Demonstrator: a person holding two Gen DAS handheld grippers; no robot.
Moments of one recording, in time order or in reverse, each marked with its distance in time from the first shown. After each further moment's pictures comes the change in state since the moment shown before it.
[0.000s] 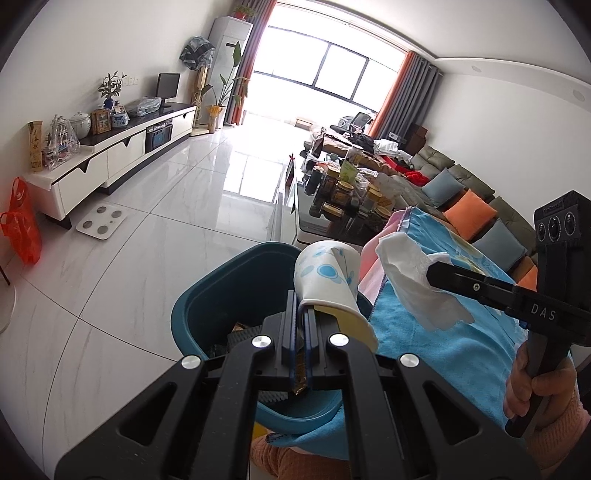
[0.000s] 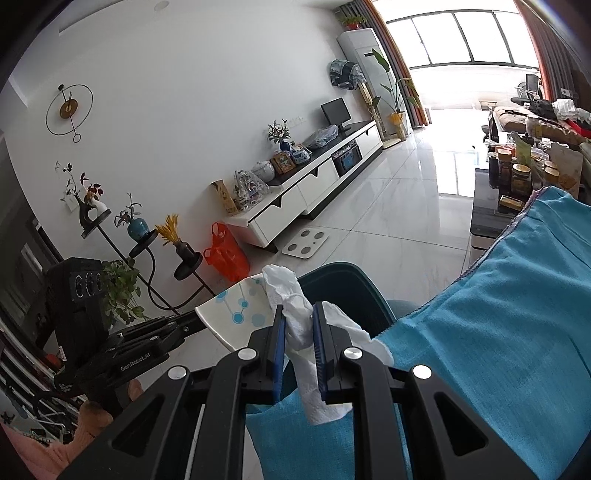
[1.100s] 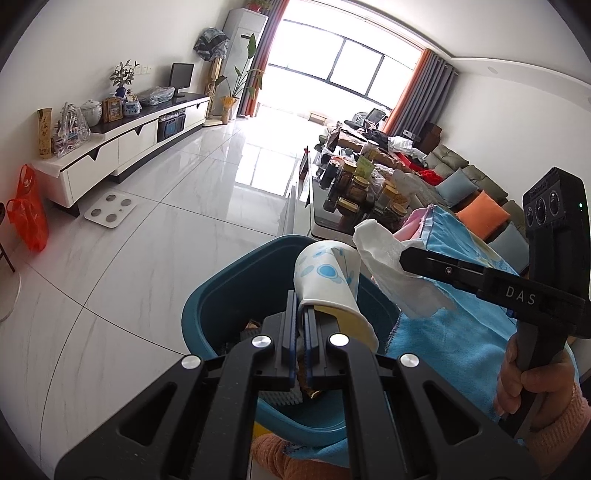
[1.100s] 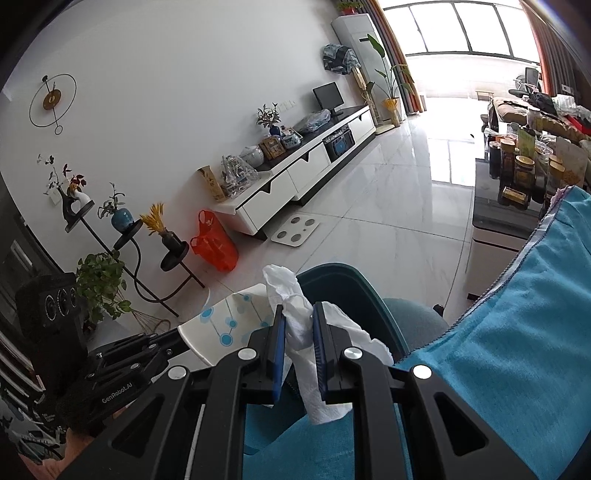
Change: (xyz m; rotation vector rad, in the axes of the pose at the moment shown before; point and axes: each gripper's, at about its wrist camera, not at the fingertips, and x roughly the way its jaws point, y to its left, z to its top) left arm 0.037 0.016 -0.005 -0.038 0.029 0.042; right arm 0.050 0.002 0.014 0.005 0.064 -0.044
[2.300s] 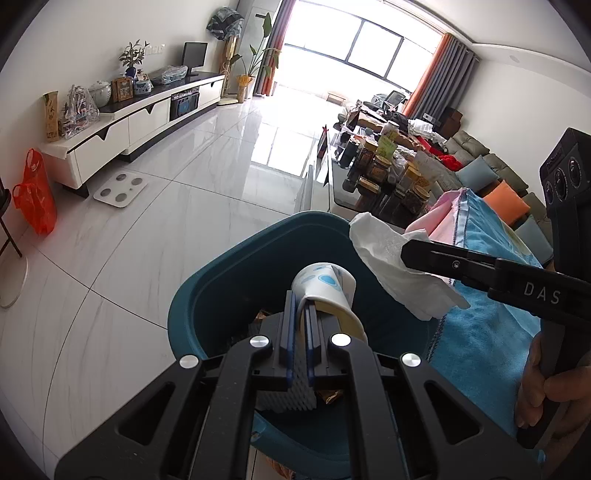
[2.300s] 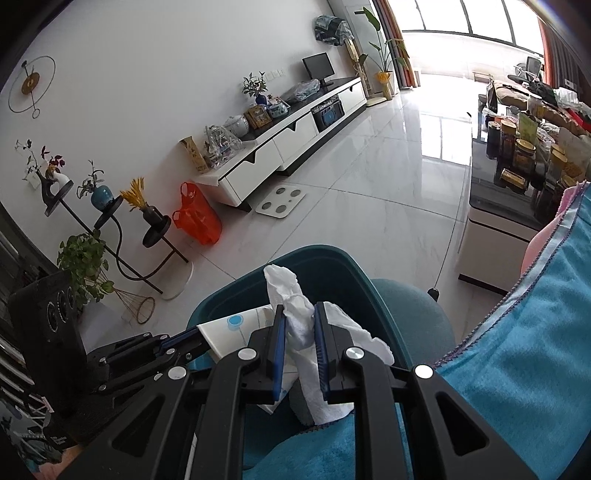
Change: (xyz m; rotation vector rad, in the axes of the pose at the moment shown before) left arm 0.082 0.002 0.000 -0.026 0.088 0.061; right arm 0.046 0.008 0.016 -0.003 0.135 -0.059
